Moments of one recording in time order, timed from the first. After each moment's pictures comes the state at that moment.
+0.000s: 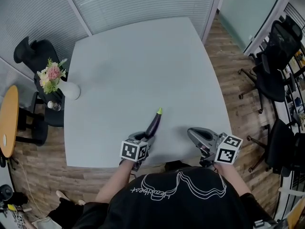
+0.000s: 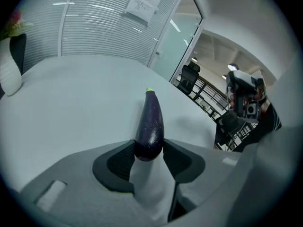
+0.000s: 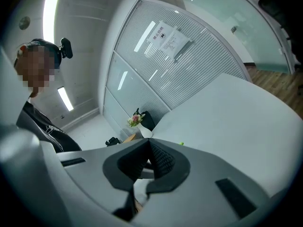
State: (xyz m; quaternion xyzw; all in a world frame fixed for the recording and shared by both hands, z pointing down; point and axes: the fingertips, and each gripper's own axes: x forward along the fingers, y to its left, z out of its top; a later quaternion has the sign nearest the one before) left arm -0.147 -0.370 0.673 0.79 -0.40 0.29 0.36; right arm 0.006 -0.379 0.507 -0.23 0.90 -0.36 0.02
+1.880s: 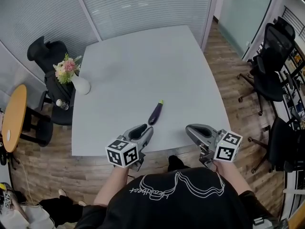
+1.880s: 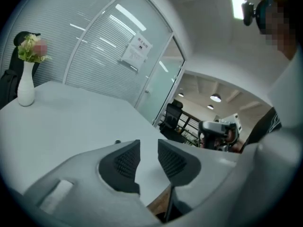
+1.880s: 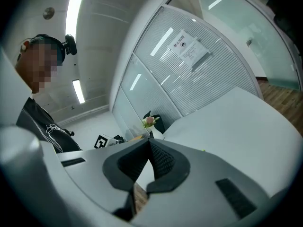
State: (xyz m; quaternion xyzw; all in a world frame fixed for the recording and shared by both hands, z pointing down) left arm -0.140 -0.305 0.509 0.86 -0.43 0.08 0.28; right arm 0.001 -0.291 0.453 -0.21 0.93 -0.28 0.04
